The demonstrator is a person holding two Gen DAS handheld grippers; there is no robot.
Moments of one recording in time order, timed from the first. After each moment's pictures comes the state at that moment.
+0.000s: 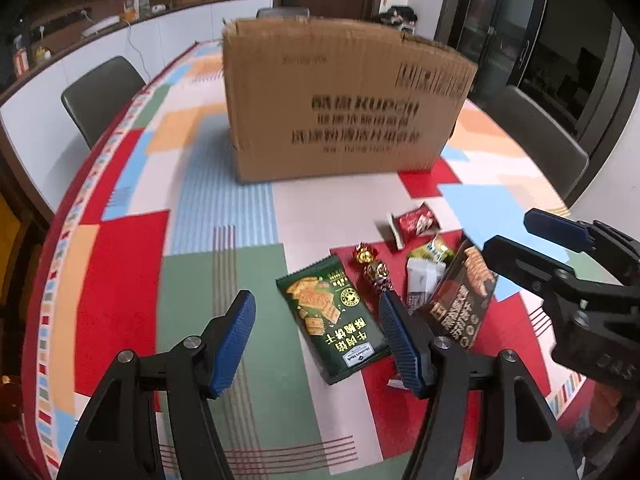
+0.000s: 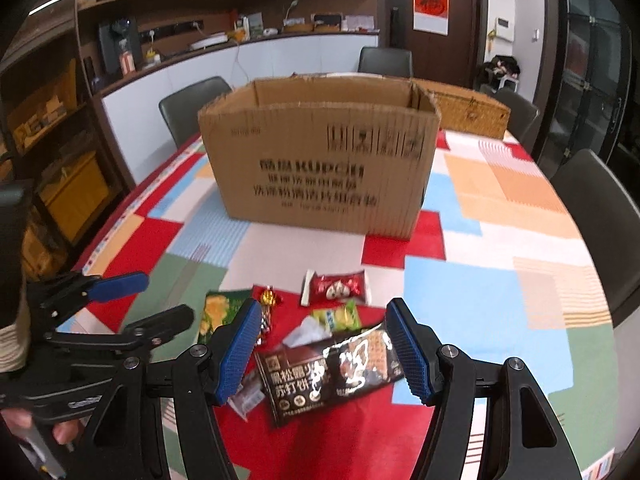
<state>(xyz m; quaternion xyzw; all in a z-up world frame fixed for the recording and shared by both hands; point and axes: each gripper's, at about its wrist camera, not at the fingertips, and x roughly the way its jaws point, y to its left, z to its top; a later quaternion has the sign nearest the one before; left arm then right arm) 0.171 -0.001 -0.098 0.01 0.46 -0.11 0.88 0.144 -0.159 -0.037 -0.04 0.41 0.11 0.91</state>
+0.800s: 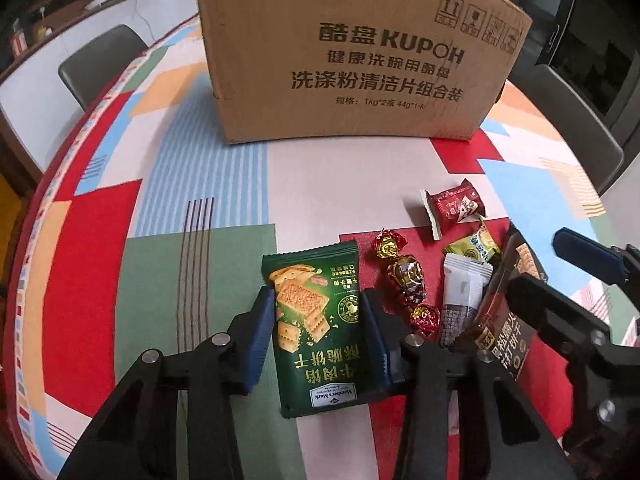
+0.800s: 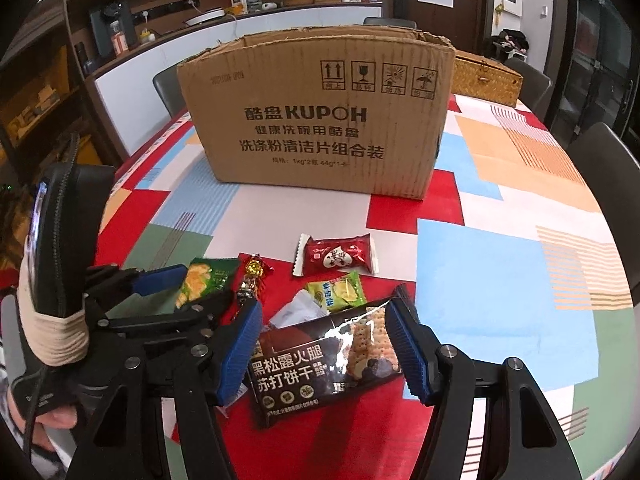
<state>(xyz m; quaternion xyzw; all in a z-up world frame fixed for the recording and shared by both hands) 0.206 -0.011 -0.139 0.00 0.51 -0.08 0.86 0.160 -0.160 -0.070 -0.04 0.45 0.12 0.88</state>
